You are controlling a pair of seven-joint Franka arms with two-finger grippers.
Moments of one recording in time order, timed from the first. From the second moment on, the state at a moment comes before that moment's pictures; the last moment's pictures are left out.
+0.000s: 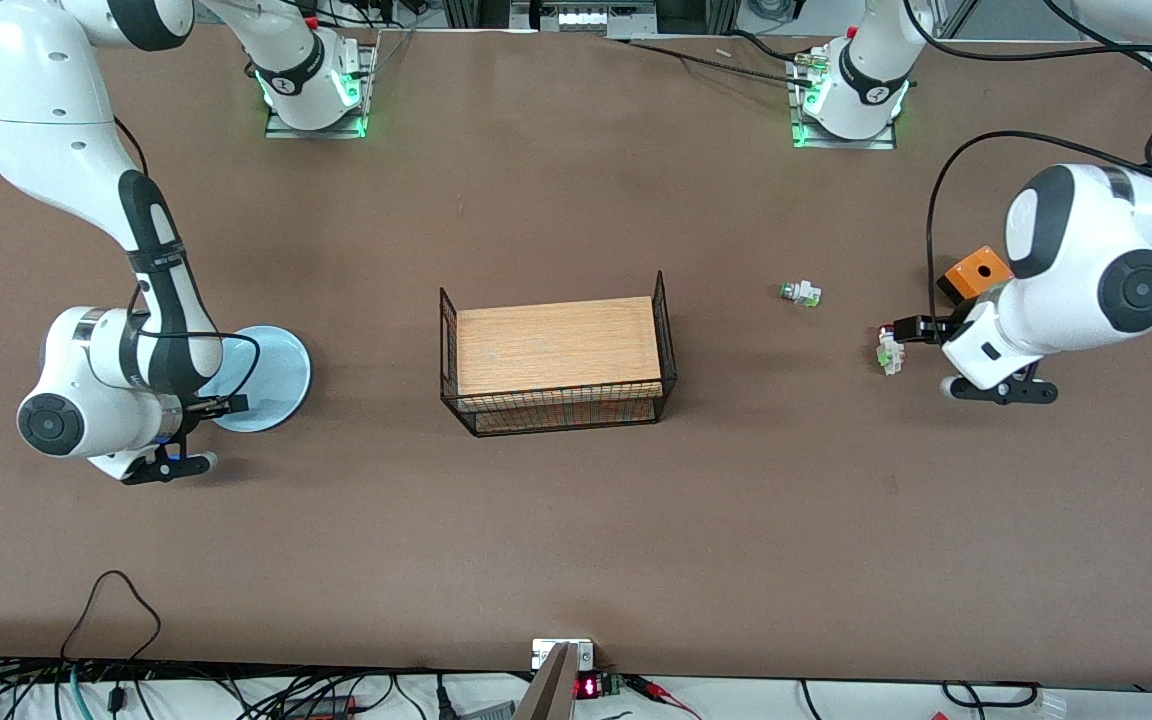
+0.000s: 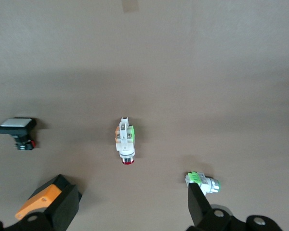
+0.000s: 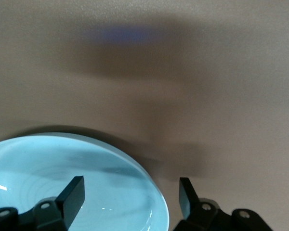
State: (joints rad) left arm 0.06 0.24 -0.10 -1.94 0.02 1.95 -0.03; right arm 0.00 0.77 -0.09 -1.52 -0.04 2.02 -0.21
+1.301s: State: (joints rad) left arm 0.12 0.40 -0.10 -2.23 0.02 2.44 0.02; right arm -0.03 0.76 -0.09 -1.41 -0.04 1.65 -0.22
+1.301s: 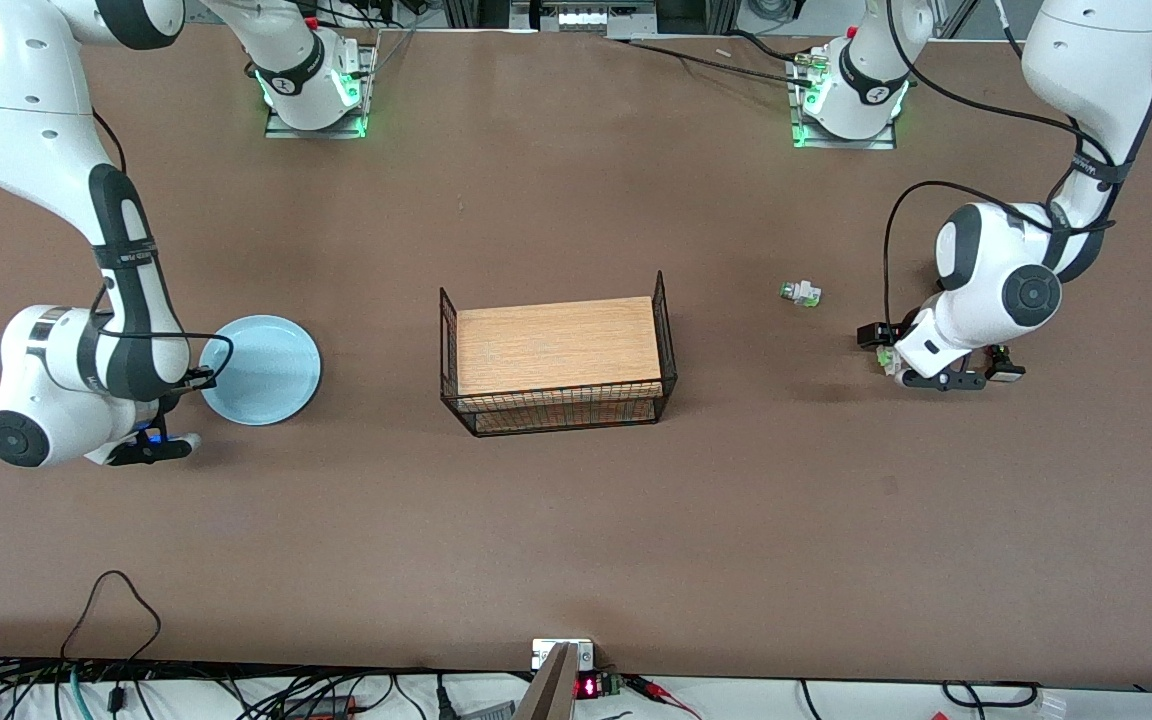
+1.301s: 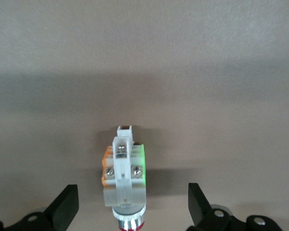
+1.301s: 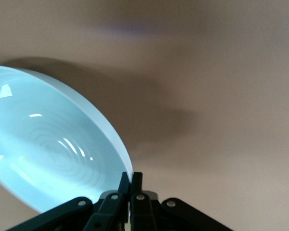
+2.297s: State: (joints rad) left arm 0.12 0.33 -0.11 -2.04 0.02 2.13 0.02; right arm 0.08 0.58 -0.08 -1.15 0.07 0.95 0.07
